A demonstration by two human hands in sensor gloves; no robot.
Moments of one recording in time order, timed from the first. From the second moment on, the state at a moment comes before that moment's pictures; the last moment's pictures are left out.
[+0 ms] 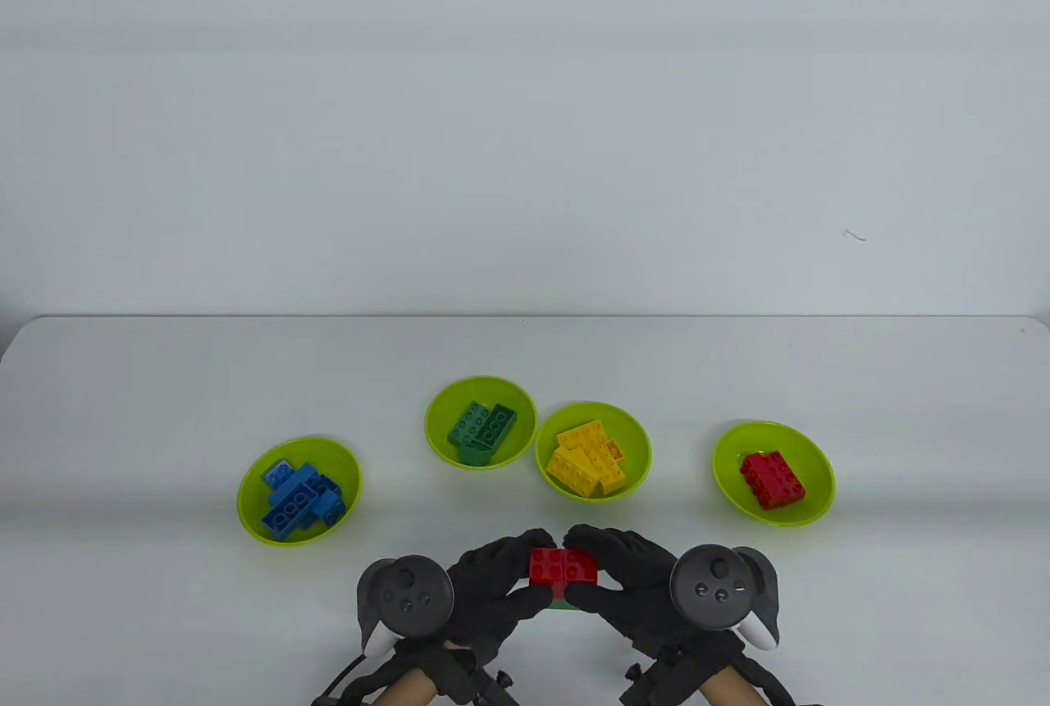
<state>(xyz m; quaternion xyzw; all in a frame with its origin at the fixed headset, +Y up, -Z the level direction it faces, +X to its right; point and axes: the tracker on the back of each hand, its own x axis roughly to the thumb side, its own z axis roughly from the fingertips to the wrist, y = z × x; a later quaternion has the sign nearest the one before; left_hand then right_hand) -0.115 -0.712 -0.315 0.05 -0.31 0.46 0.83 0.122 -0.689 -0.308 0.27 -0.05 0.87 0.41</state>
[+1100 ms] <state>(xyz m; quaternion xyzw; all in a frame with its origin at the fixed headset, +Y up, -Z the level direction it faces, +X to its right) -0.107 -0.712 -0.309 0.08 -0.32 0.45 0.83 0.130 -0.676 -0.306 0.24 -0.08 0.86 0.44</state>
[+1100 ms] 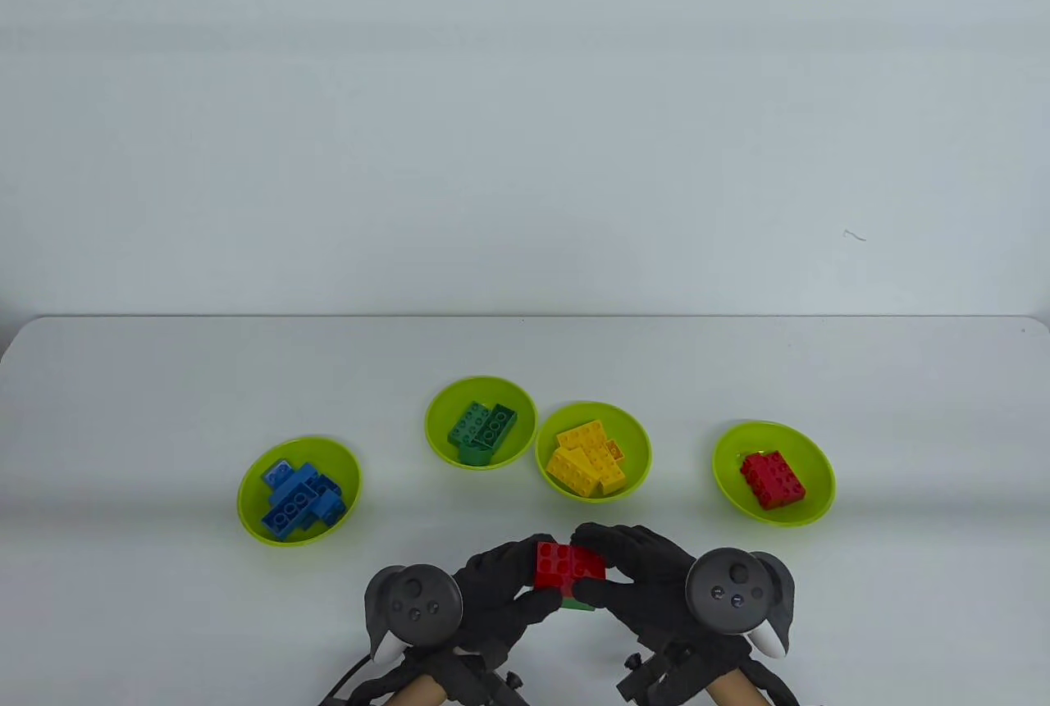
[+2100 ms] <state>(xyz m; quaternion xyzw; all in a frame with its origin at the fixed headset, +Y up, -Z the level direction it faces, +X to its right) -0.112 -0.717 -0.313 0.08 -0.30 0.47 0.83 0.255 -0.714 -0.408 -0.09 -0.09 0.97 0.22</state>
